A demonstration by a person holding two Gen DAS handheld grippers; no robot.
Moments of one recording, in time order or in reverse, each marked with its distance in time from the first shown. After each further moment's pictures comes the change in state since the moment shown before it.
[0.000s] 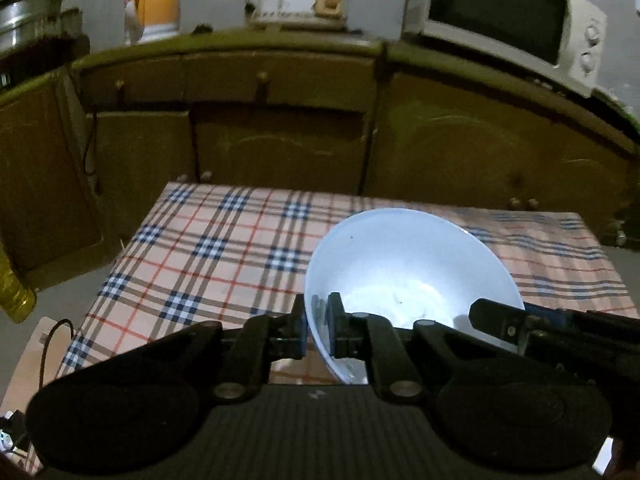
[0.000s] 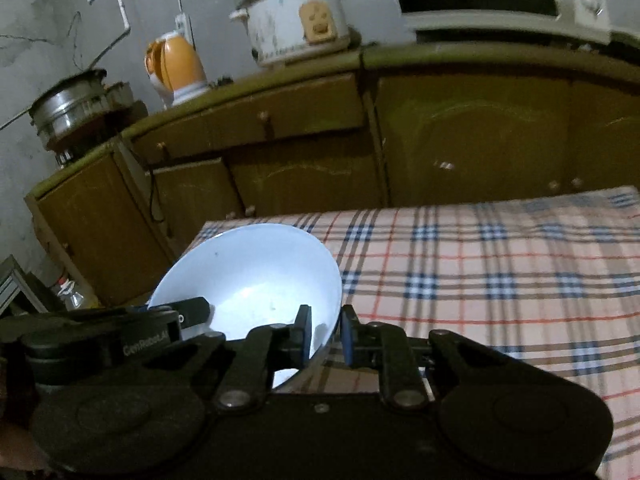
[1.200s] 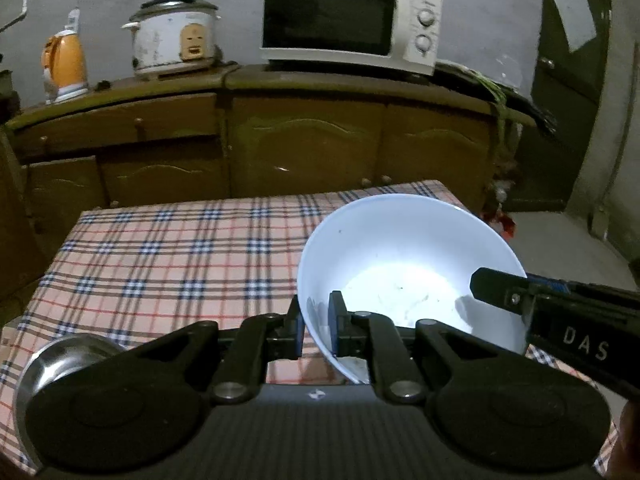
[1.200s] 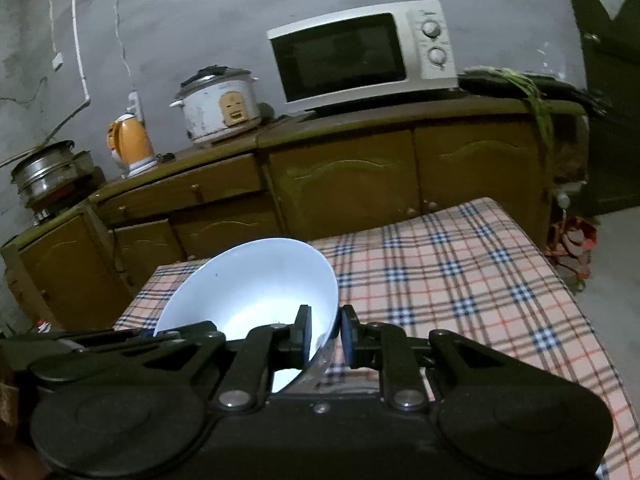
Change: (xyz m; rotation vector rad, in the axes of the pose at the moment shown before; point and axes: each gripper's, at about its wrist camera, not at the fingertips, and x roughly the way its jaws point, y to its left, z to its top) left arm -0.106 -0.130 -0.075 0.150 -0.060 -0.188; right arm -0.211 -0.093 -0.075 0.095 -0.175 -0.158
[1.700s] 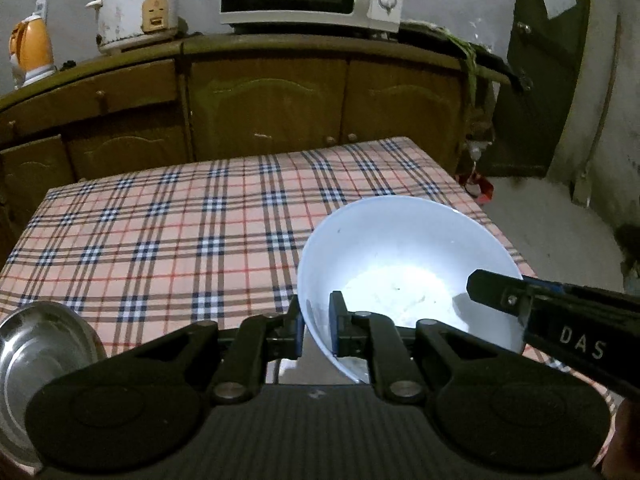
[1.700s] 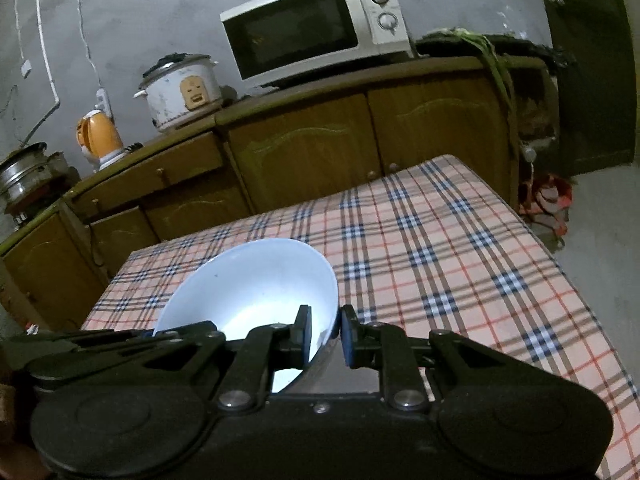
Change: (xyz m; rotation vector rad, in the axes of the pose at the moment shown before) left arm 0.020 -0.028 -0.031 0.044 0.080 -0.054; right arm -0.004 -0.047 -0.041 0.079 0.060 -0.050
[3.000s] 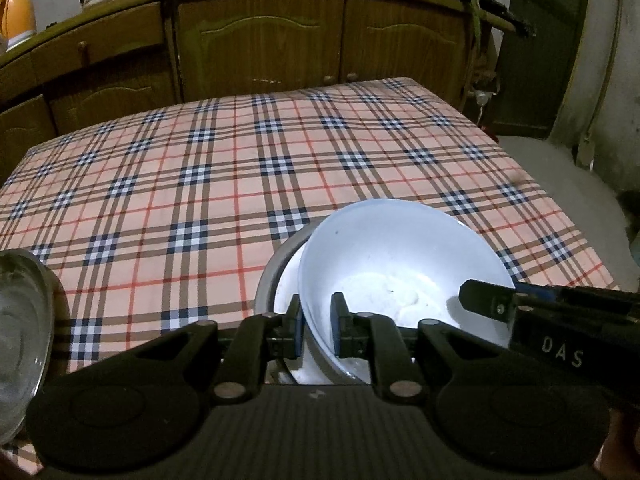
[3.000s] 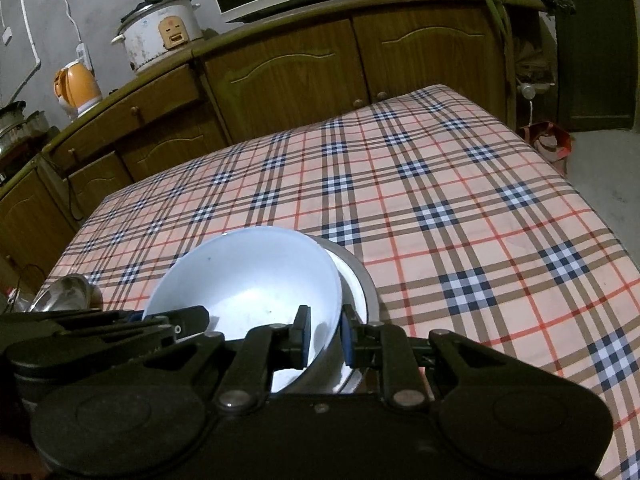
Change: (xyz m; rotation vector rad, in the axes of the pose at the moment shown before) left arm 0.051 0.003 -0.048 0.020 0.099 -0.010; right arm 0.057 -0.018 -0.060 0.000 0.133 -0.032
